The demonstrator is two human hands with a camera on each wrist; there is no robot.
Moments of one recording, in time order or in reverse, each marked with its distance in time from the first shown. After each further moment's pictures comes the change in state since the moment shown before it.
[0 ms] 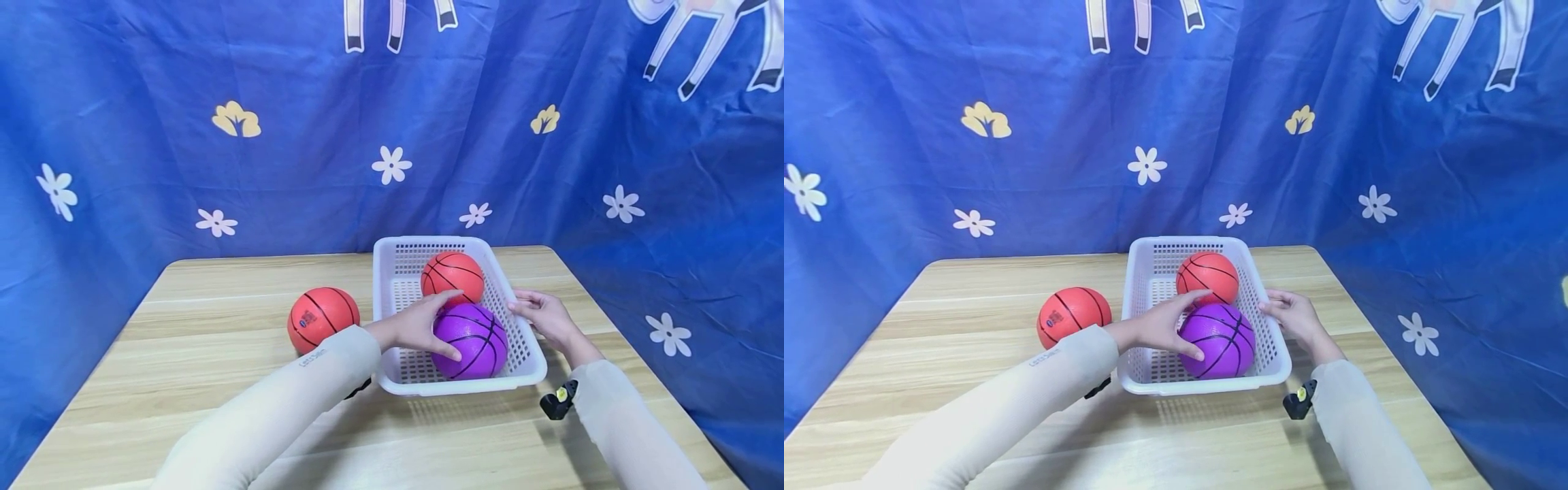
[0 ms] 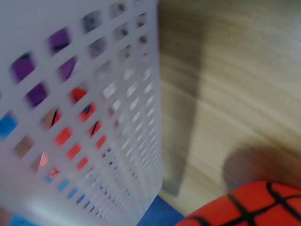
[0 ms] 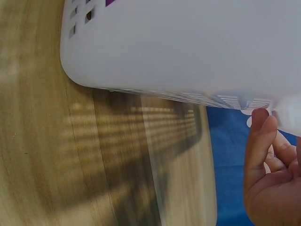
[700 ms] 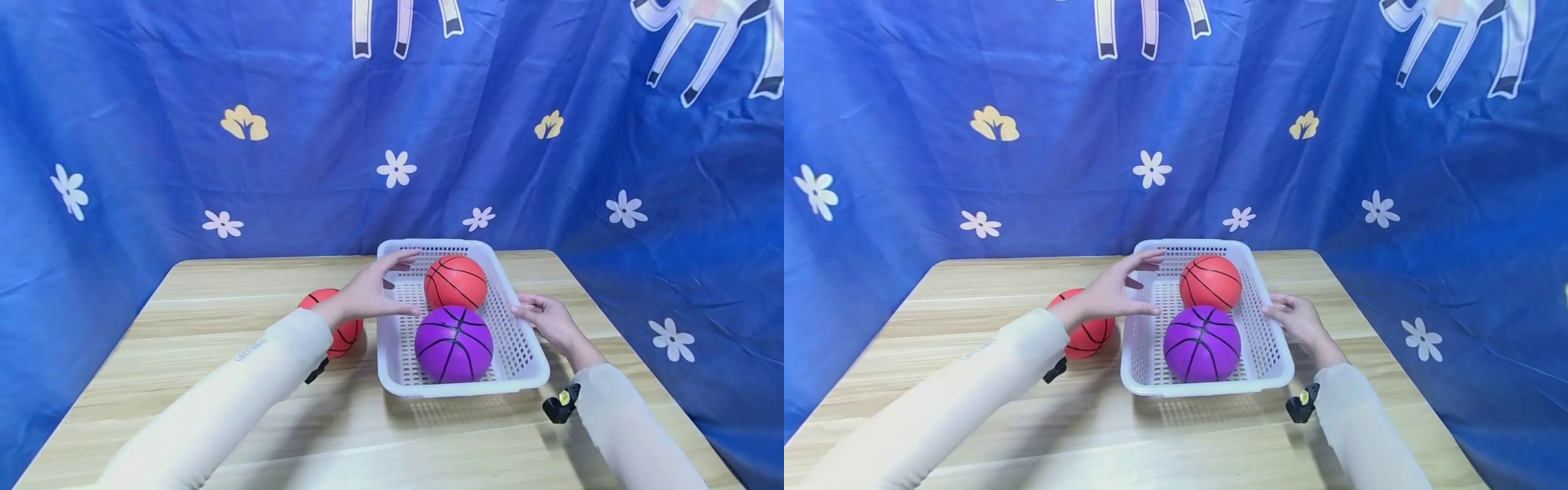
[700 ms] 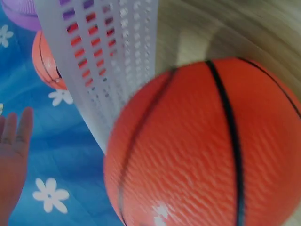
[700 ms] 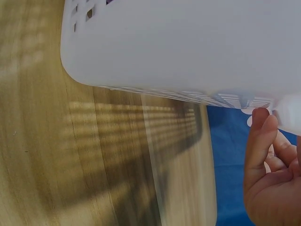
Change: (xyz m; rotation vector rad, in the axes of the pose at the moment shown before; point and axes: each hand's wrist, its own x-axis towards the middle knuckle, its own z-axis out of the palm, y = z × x) left_hand -0.044 -0.010 -0.074 -0.117 0.306 0.087; right_hand -0.001 0.000 0.001 -0.022 -0.006 -0.010
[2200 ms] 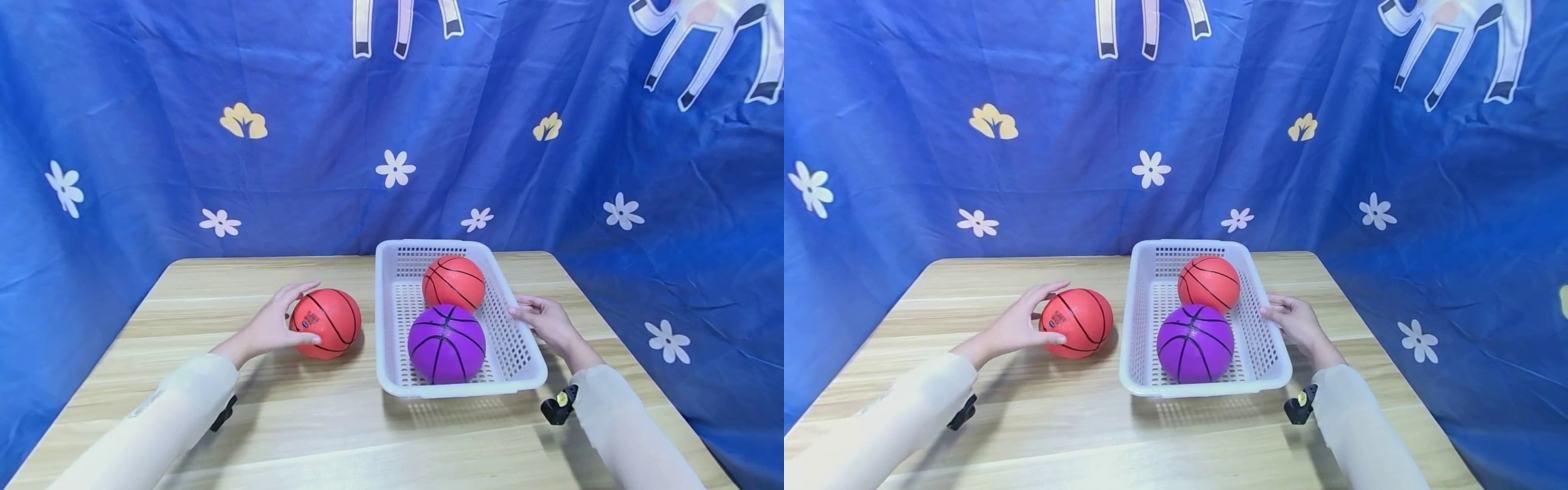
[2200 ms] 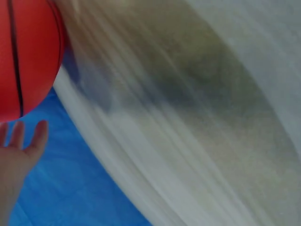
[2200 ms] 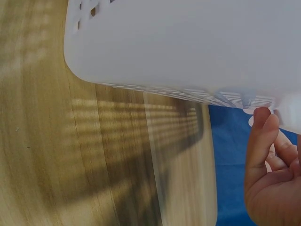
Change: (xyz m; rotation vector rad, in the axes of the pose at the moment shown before) left_hand -0.119 -0.100 -0.060 0.159 0.132 -0.184; right_hand -0.001 0.001 0.000 0.015 0.012 0.016
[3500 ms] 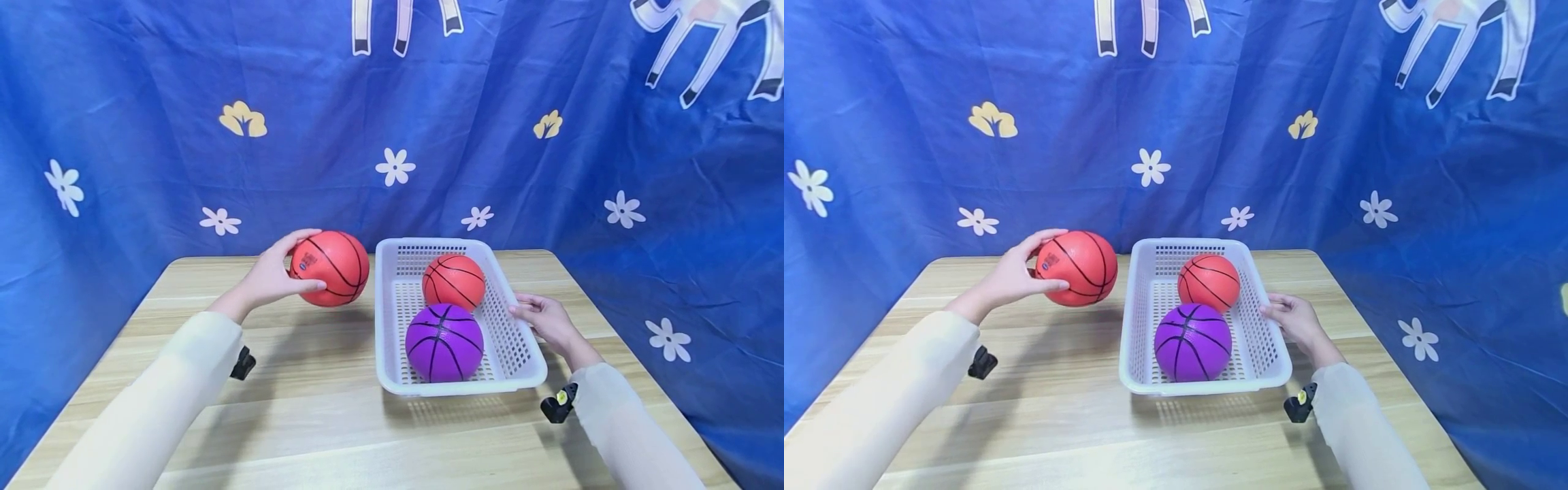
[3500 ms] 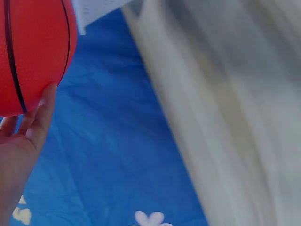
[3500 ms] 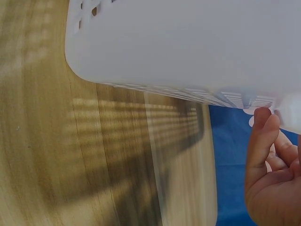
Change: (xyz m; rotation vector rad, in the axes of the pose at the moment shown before) left_hand 0.050 0.051 -0.045 -0.051 0.101 0.023; right_hand 0.000 0.000 -0.001 0.003 -0.011 -0.005
